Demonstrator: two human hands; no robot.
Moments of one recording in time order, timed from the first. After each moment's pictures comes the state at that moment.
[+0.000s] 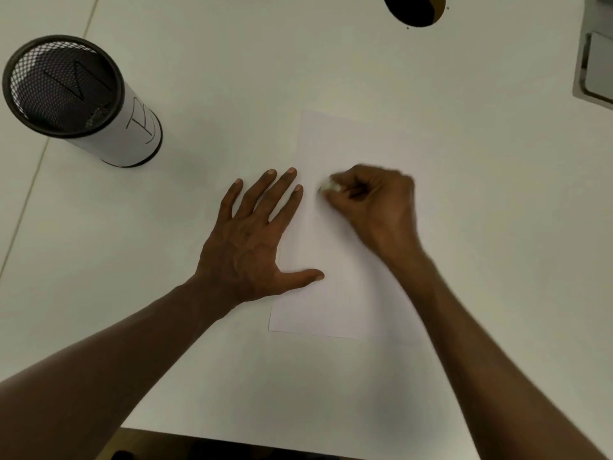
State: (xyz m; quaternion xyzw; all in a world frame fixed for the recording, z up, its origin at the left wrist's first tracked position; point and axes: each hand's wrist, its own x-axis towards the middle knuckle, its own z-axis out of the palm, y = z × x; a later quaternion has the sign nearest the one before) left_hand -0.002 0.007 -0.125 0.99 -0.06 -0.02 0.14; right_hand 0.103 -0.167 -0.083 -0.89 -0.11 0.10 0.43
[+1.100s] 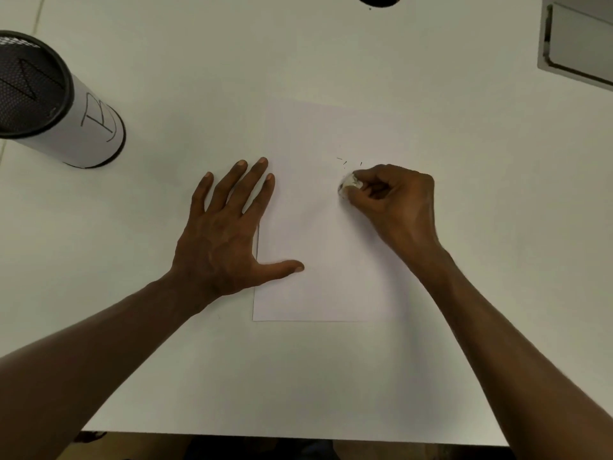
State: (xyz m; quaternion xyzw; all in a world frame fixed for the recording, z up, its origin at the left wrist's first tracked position) left_hand 0.002 0.009 -0.121 0.99 -0.07 -0.07 0.12; right_hand 0.101 -0.224 -0.080 -0.91 -0.06 0.05 0.42
